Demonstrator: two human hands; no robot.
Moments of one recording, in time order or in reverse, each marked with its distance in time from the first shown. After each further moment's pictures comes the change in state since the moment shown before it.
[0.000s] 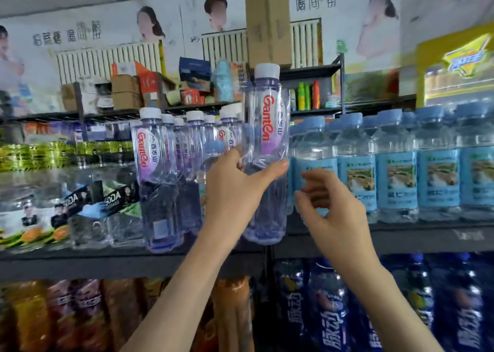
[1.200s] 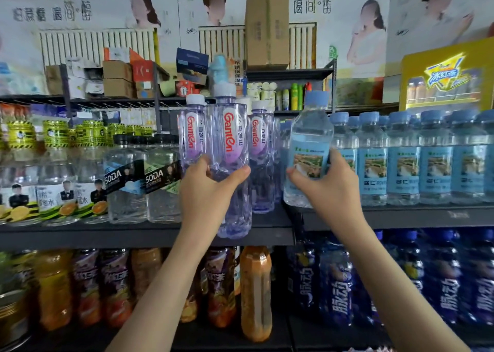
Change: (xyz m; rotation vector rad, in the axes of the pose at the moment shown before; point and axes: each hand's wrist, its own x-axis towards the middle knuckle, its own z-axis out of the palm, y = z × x) left_hand -0.021 -0.057 -0.098 0.062 0.132 -0.044; right_hand 0.002 -0.048 0.046 -0.166 0.055 0.187
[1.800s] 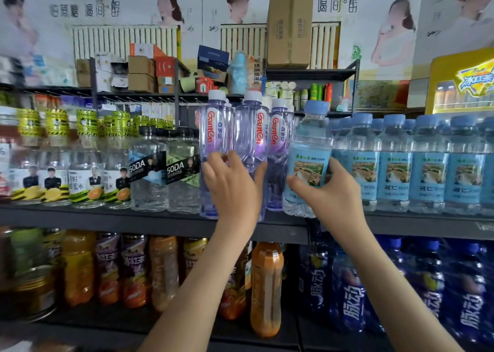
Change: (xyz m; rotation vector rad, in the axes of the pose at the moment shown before) left_hand 0.003 -0.009 0.045 0.583 0.282 0.186; right_hand -0.013 -0.006 0.010 0.093 -0.094 0.026
